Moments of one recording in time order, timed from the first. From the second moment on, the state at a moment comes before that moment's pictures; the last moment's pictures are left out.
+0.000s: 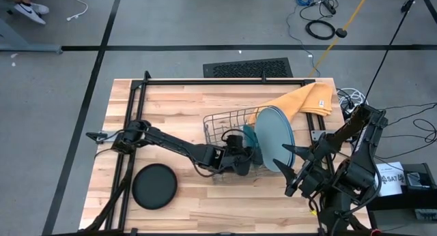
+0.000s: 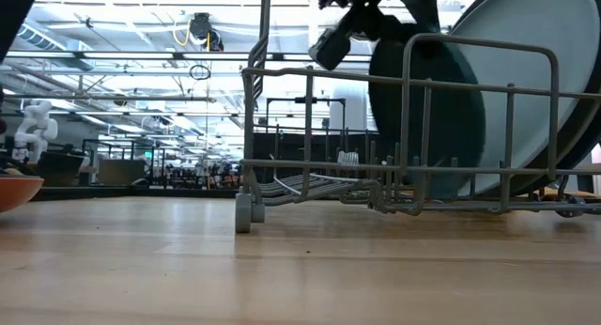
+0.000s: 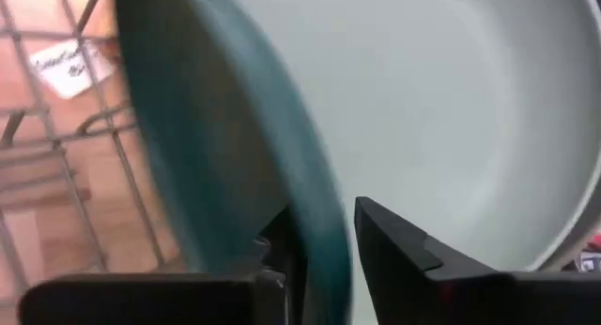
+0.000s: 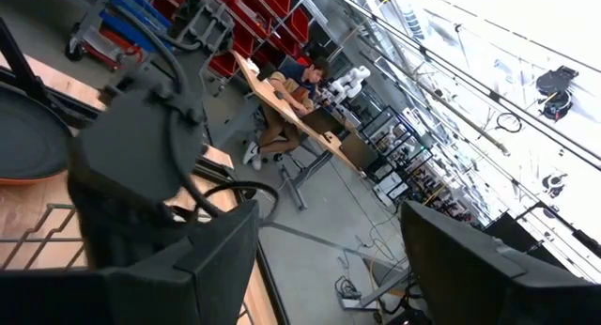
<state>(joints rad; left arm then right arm) -0.28 2.11 1.77 -0.27 -0.68 -1.41 0.97 1.49 1.60 -1.07 1.57 0.25</state>
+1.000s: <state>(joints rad) -0.25 2.10 1.77 0.00 -0.53 -1.03 0.97 1.49 1.60 -1.07 1.57 0.25</state>
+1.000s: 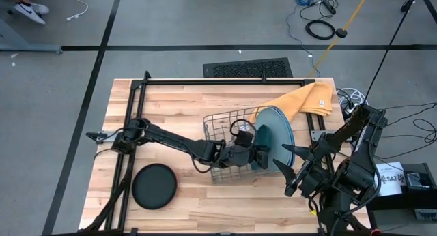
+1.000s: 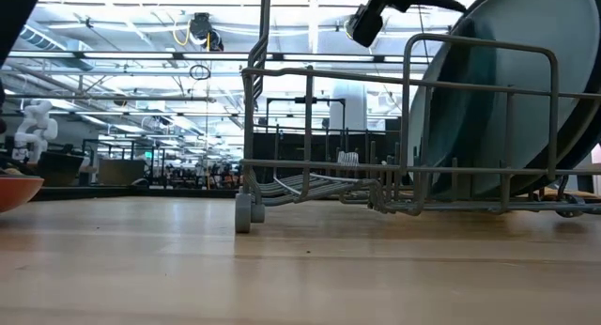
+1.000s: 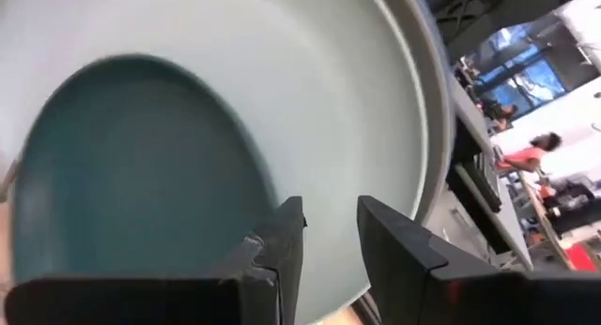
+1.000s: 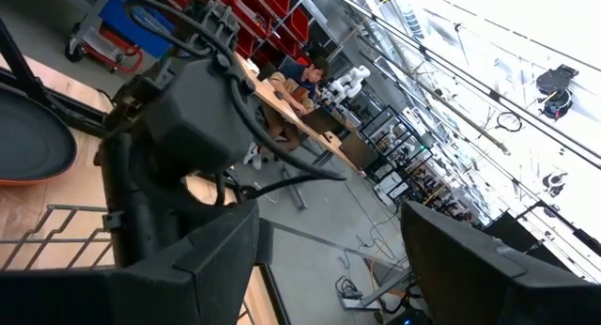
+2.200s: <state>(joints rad) -0.23 2.10 1.77 -0.11 -0.46 -1.07 0.97 1.49 1.60 -1.07 1.57 0.26</state>
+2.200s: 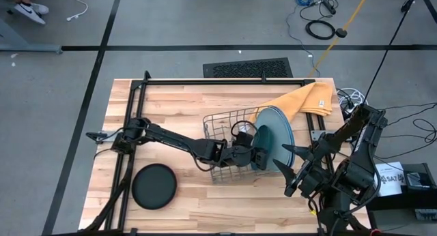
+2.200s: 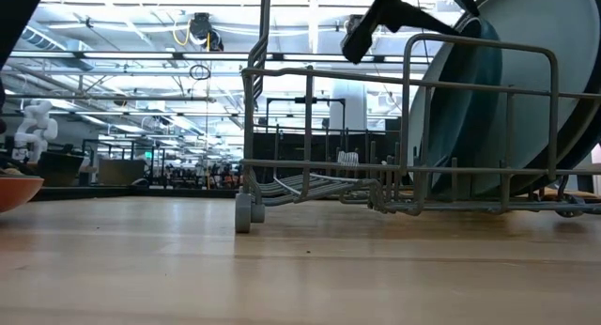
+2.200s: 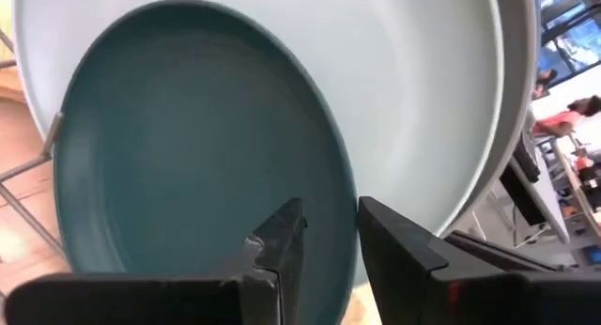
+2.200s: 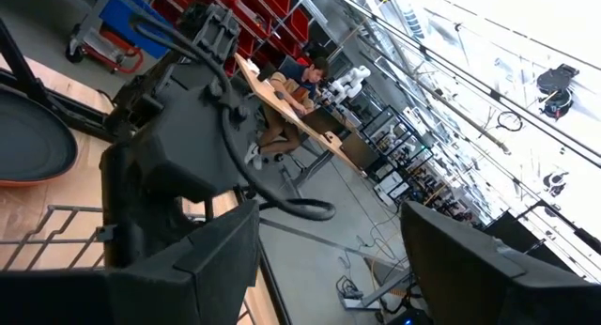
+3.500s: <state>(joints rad) -0.22 2.13 1.77 -0.03 -0.42 -1.07 0.97 1.49 1.60 -1.07 1.57 0.26</state>
